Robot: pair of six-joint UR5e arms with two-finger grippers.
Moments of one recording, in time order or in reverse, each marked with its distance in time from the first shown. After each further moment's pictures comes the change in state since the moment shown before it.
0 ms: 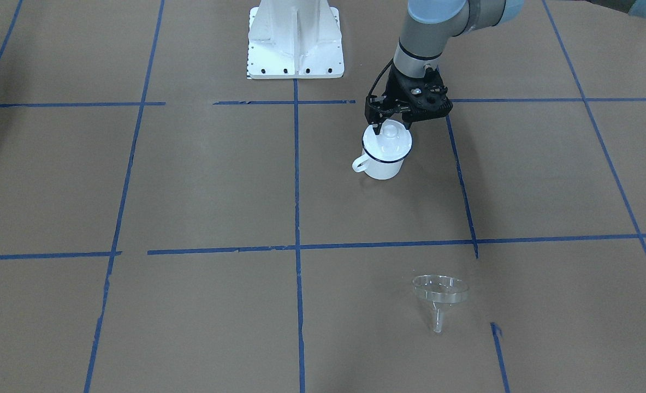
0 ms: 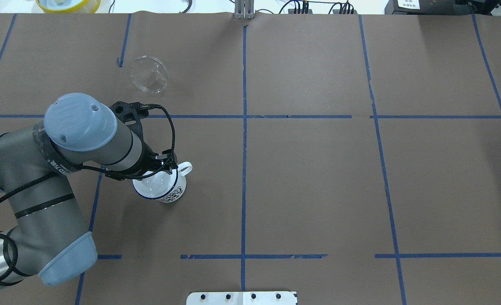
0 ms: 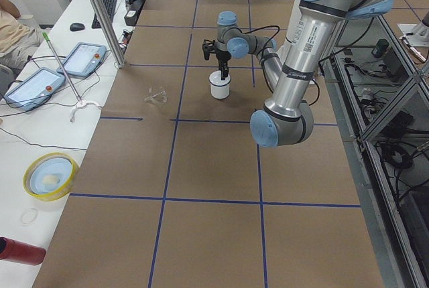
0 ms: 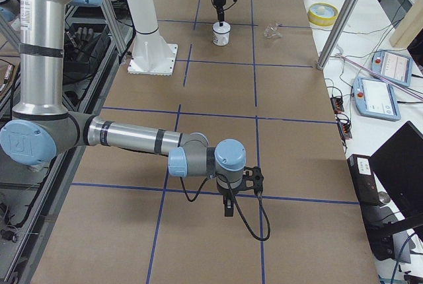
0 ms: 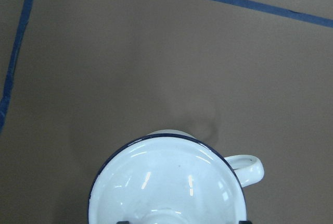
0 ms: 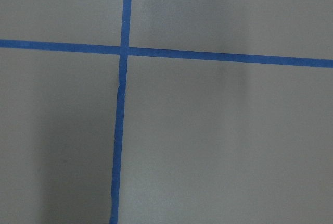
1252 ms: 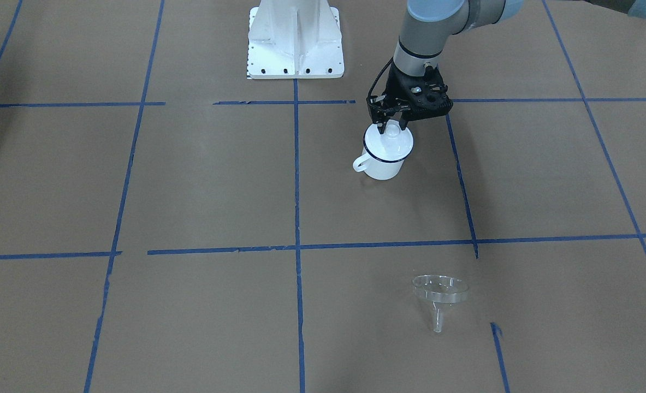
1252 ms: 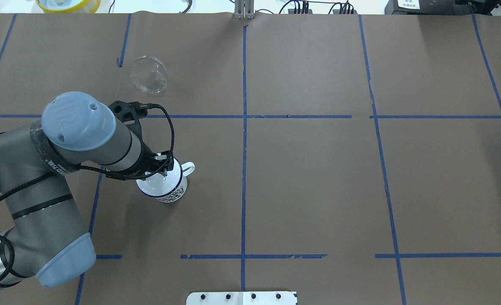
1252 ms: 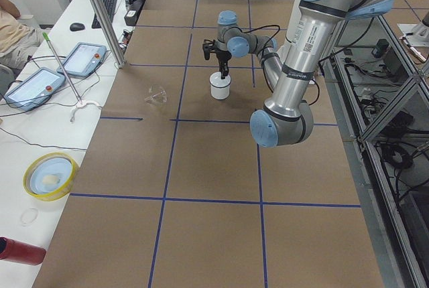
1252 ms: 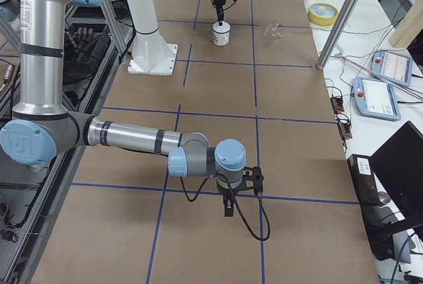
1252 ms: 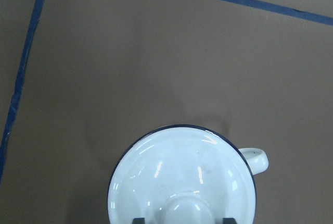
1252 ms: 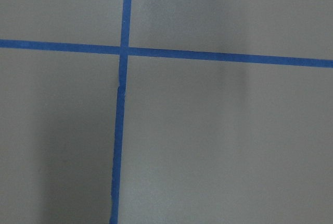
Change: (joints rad) left arm 0.001 -0.003 0.001 0.008 0.000 0.000; right arm 0.000 0.000 0.000 0.000 0.000 0.000
